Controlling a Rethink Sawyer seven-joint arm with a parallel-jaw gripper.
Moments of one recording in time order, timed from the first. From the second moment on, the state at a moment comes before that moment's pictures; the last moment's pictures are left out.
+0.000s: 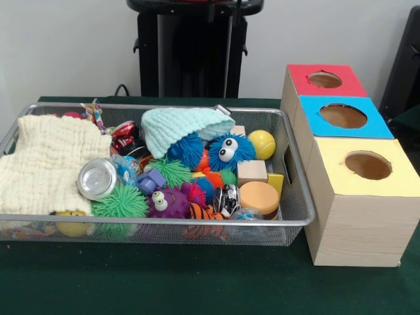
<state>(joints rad) -0.39 -1.11 -0.08 2.70 -0.08 -0.08 1.63</state>
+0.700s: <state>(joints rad) -0.70 -1.12 -0.04 2.66 -0.10 0.02 1.63</state>
